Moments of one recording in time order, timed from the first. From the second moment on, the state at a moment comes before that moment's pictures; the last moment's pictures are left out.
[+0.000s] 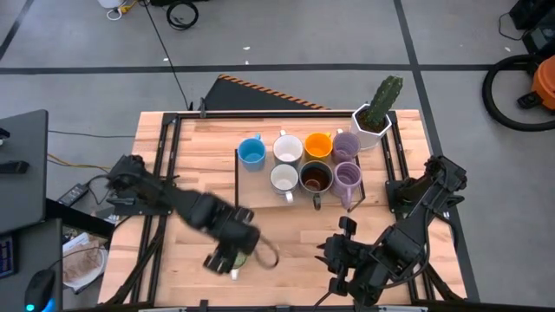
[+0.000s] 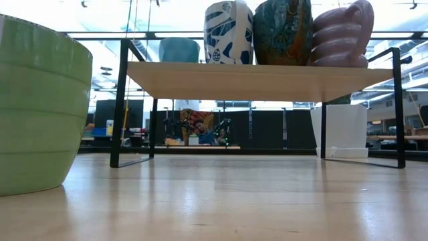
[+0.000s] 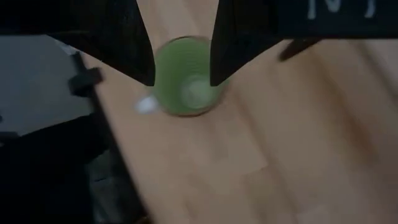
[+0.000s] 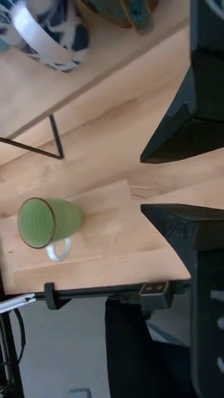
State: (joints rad) left arm -0.48 1.76 1.79 -1.25 0.09 -0.06; right arm 0.82 1.76 1.76 -1.09 0.65 0.93
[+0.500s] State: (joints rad) left arm -0.74 1.76 1.61 -1.05 -0.26 -0.51; right arm 0.83 1.76 1.76 -1.09 0.71 0.87
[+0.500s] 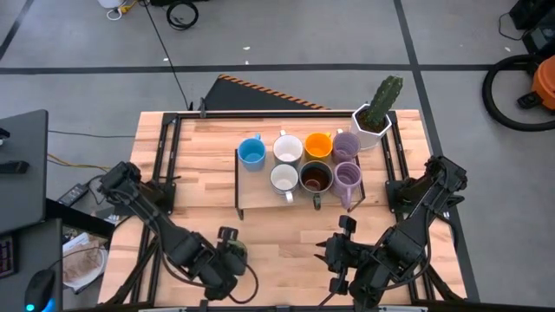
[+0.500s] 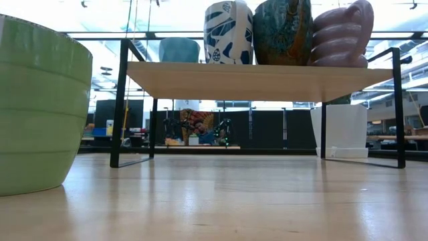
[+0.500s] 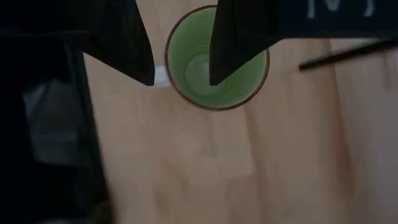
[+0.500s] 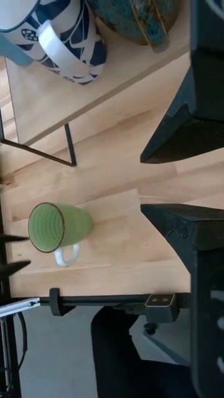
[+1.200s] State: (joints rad) left arm -0.79 1.76 1.40 -0.94 -0.25 -0.54; right arm 0.82 1.76 1.76 -1.09 0.74 0.81
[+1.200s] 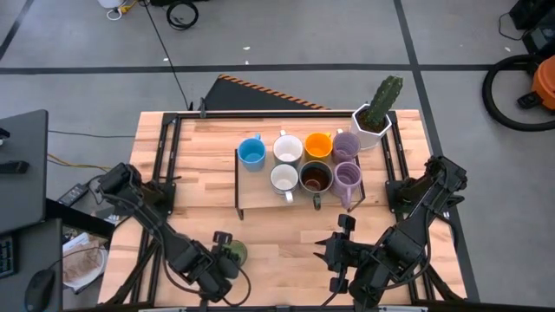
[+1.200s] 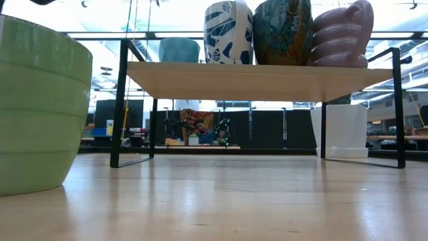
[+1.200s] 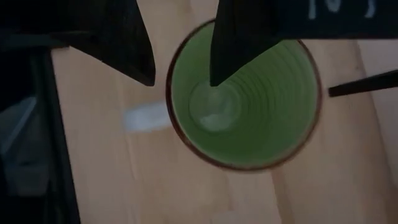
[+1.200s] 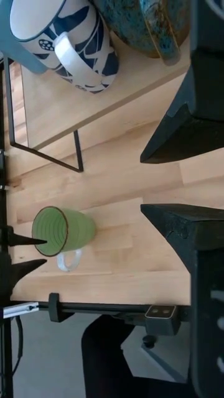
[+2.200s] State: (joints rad) left arm -0.77 1.76 1.41 -0.82 -0.10 -0.22; right arm 0.83 1.76 1.76 -1.07 0.74 0.85
